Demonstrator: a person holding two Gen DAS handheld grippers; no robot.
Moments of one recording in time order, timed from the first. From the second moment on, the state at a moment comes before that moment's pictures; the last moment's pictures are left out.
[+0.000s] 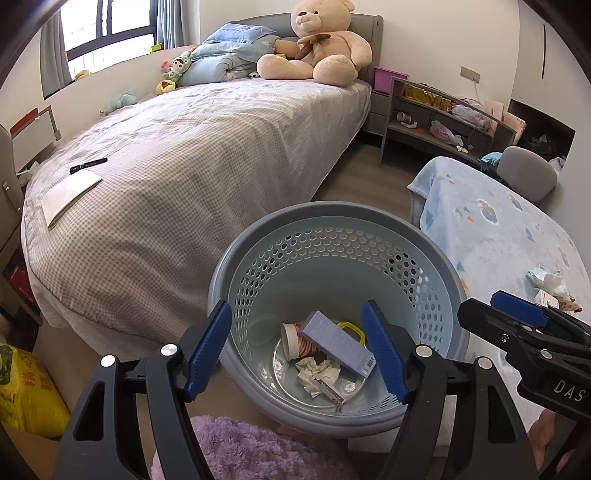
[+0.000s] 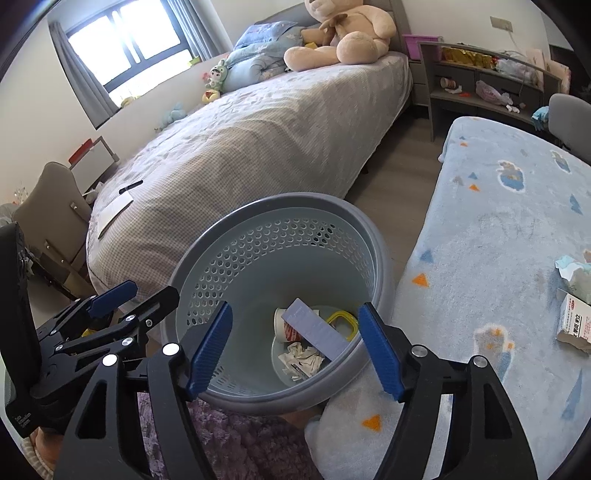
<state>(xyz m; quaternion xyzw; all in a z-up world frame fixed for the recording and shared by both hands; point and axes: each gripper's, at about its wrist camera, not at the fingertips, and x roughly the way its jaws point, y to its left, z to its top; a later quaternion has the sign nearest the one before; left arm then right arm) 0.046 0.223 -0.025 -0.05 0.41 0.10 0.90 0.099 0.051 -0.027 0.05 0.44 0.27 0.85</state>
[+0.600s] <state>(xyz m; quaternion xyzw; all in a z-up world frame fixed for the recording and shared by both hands) 0.037 0.170 -0.019 -0.03 0.41 0.07 0.91 0.074 -0.020 -0.026 0.09 0.43 0.22 0.87</state>
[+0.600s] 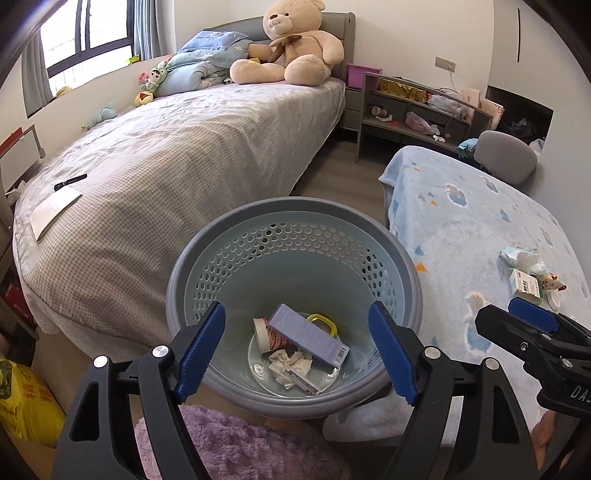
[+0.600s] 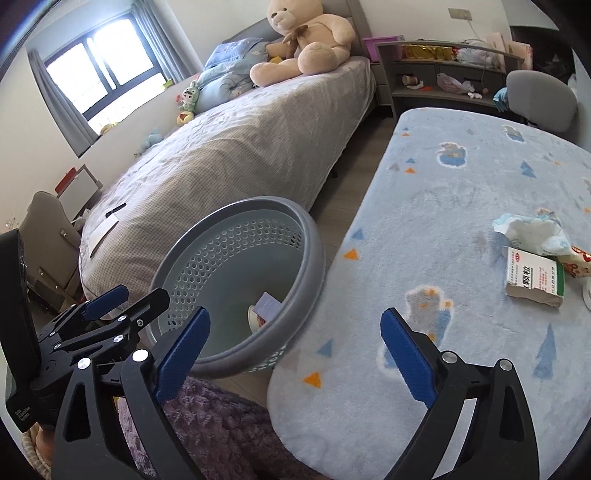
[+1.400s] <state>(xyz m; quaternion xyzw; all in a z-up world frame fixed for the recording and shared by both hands) 0.050 0.015 -0.025 0.01 0.42 -0.05 0.91 0.028 -0.217 -0.044 0.16 0.43 0.05 0.89</state>
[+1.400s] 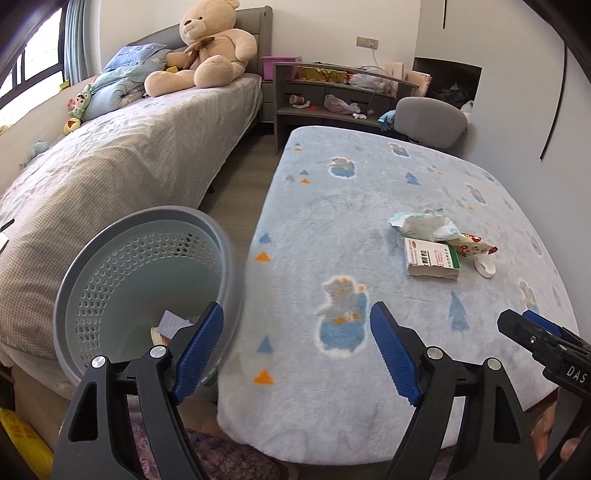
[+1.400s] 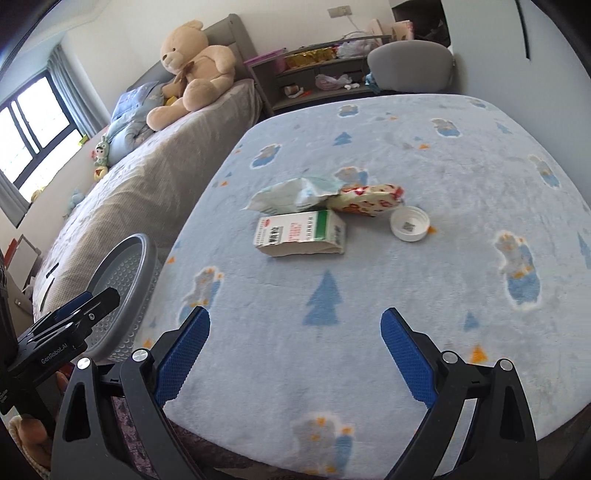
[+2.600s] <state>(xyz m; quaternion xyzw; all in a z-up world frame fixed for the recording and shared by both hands) 0.119 -0.102 -0.062 0.04 0.46 -0.11 0.88 0.124 -0.289 -0.095 0.09 0.46 -0.04 0.88</state>
